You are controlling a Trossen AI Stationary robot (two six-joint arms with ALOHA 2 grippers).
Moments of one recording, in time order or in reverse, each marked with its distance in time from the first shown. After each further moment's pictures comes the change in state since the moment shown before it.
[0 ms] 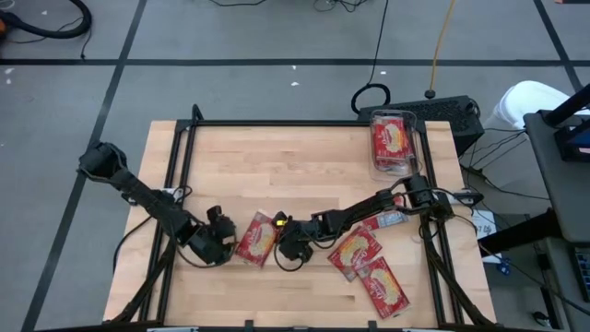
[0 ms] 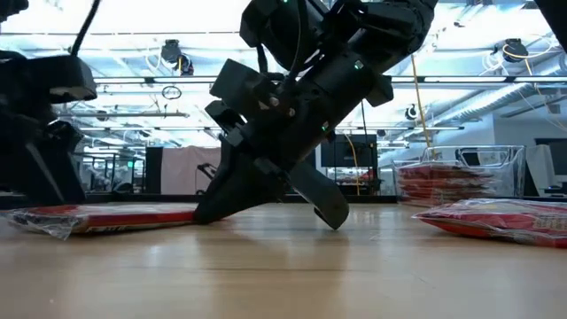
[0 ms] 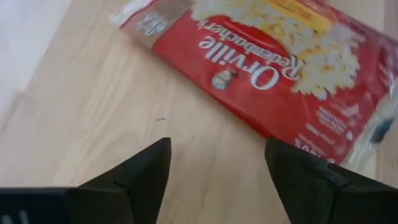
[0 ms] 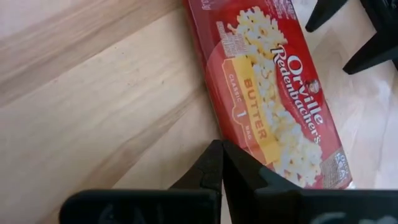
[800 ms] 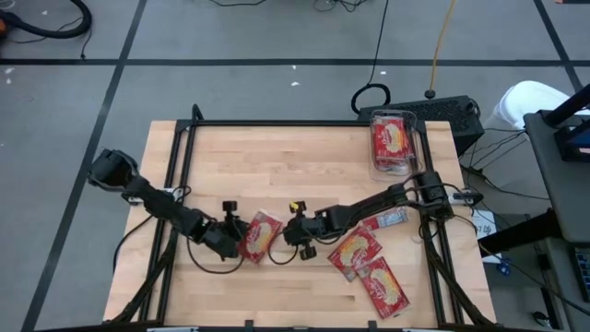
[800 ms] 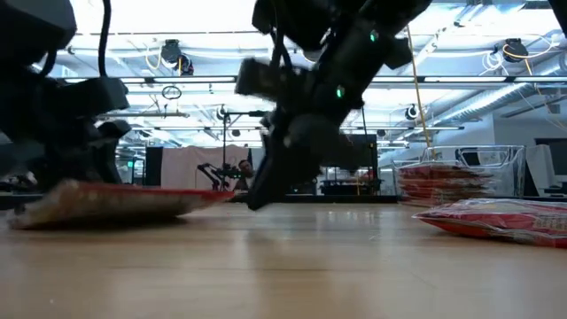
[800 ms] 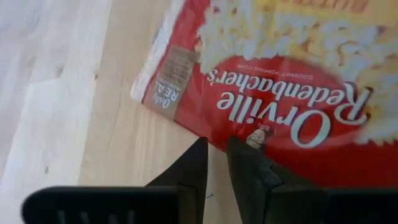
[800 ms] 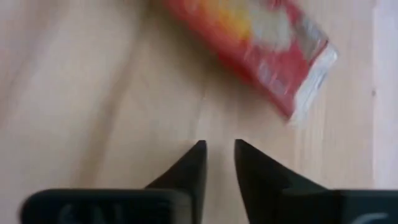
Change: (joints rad) left arm 0.132 0.169 0.000 0.216 -0.082 0.499; right arm -0.003 -0.114 0.002 -0.307 0.138 0.565
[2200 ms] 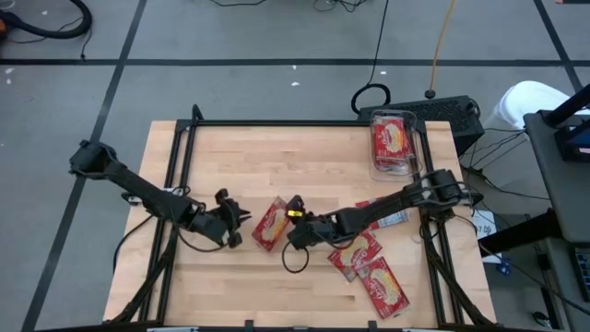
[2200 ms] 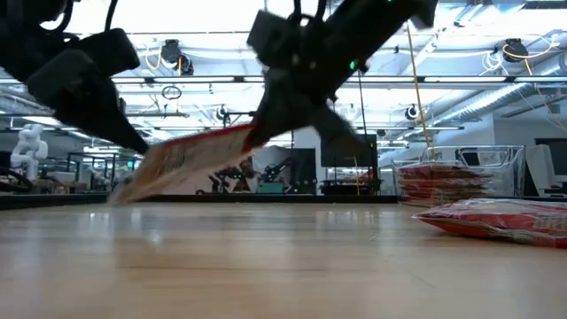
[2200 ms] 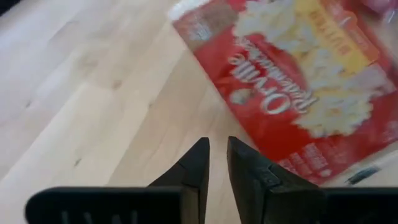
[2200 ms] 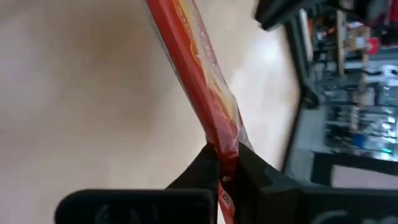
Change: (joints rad) left arm 0.074 -0.288 -0.014 -0.022 -0.034 -0.253; right arm 0.060 -0.119 -0.040 0.073 0.396 -0.634
